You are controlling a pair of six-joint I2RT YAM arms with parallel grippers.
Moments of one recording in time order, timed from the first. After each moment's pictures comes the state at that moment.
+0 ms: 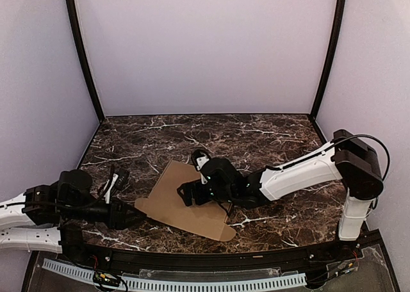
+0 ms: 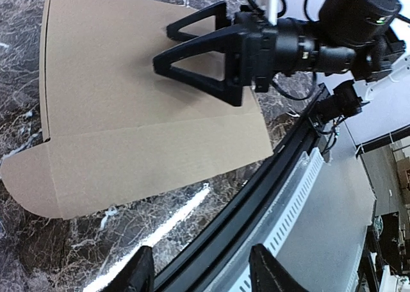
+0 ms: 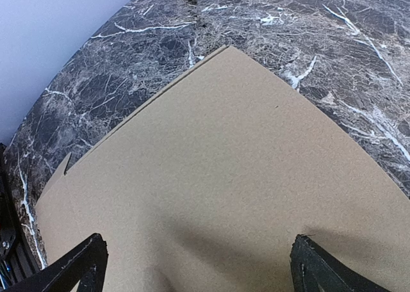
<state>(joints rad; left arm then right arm) -1.08 0.52 0.45 -0.55 0.07 -0.70 1.18 1.88 1.08 0.18 0.21 0.56</state>
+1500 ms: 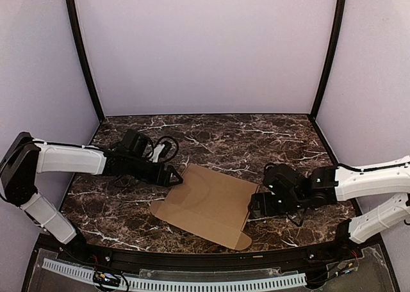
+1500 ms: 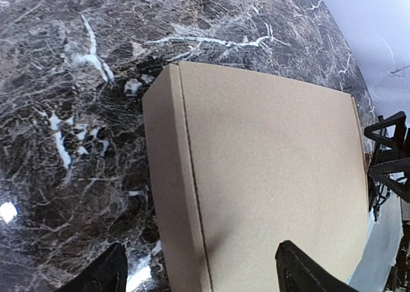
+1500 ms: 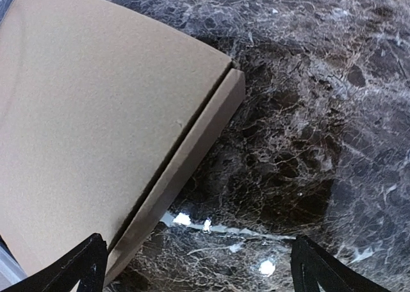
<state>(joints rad) -0.62 1.51 0.81 -0.15 0.38 -0.37 1.10 1.22 0.68 -0.54 0.25 0.89</state>
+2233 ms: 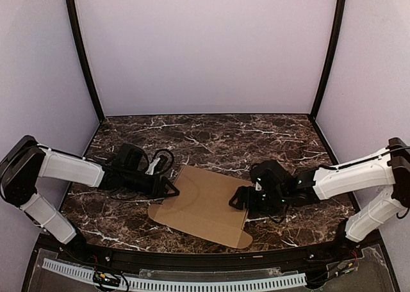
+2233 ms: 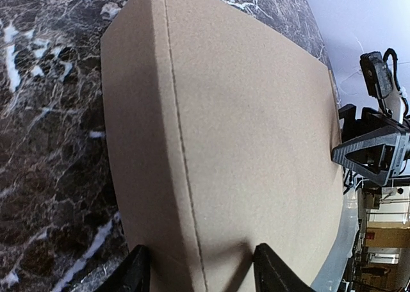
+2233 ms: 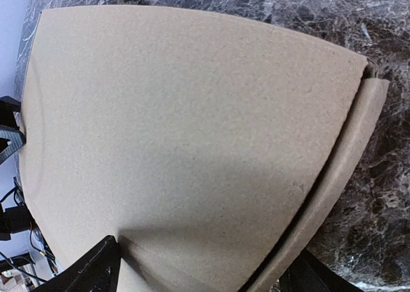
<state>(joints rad) -0.61 1.54 0.64 0.06 0.58 -0.53 1.02 1.41 0.65 -0.14 0.00 1.05</state>
